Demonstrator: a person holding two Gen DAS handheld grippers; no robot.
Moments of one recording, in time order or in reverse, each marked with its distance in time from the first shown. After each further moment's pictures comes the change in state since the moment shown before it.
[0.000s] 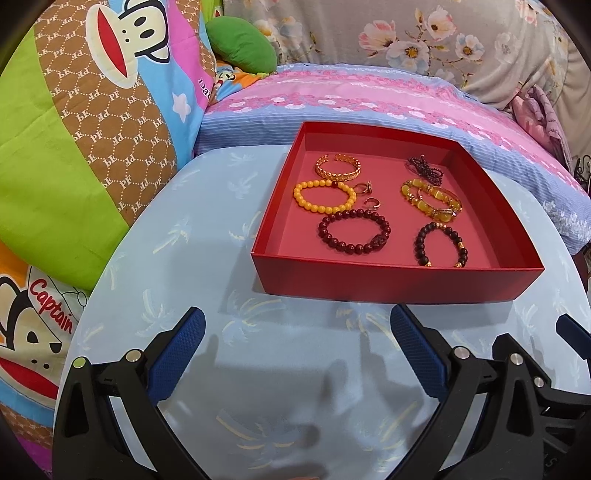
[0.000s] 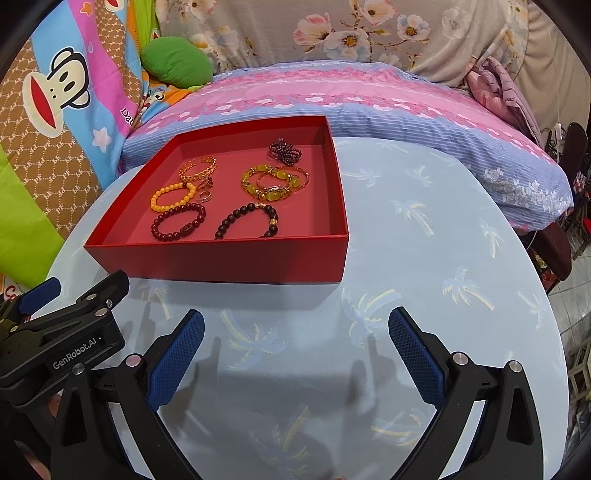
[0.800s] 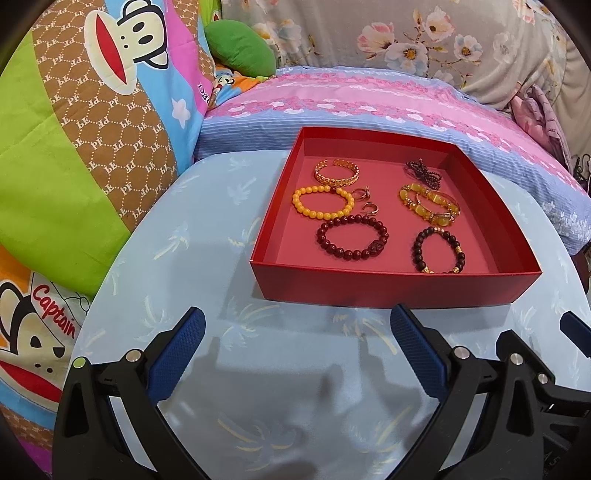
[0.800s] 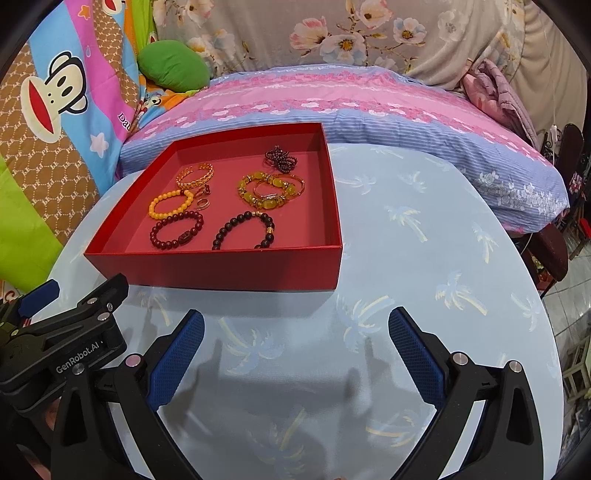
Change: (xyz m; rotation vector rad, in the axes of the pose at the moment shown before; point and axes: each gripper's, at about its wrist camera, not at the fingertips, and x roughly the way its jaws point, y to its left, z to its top) left arm -0.004 -0.003 0.003 0.011 -0.013 0.006; right arm -0.005 -0.002 0.005 0.006 -0.013 -0.015
